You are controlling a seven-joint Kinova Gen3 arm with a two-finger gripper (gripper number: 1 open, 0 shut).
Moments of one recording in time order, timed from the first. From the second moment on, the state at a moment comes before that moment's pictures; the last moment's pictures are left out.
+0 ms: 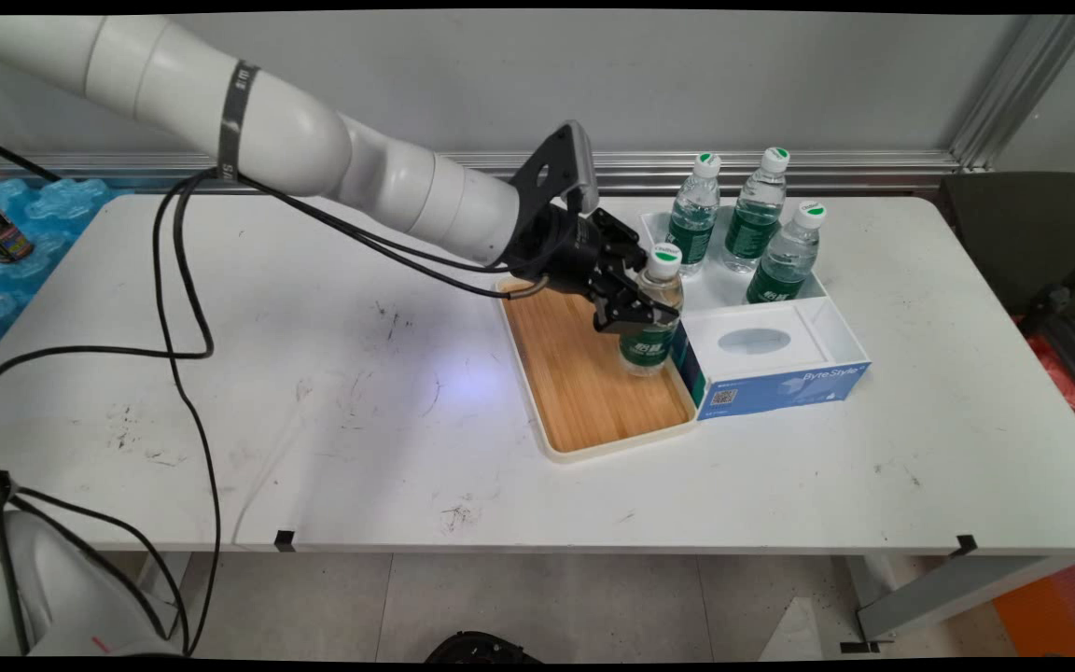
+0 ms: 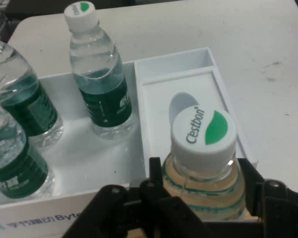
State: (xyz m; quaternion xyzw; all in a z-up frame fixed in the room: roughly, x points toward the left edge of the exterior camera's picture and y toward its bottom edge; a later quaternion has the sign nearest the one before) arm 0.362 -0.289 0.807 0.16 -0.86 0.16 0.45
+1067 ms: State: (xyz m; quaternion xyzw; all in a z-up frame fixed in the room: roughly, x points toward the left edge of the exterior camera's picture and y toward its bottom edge) arm 0.353 -0.294 0.783 0.16 -0.87 0.16 0.45
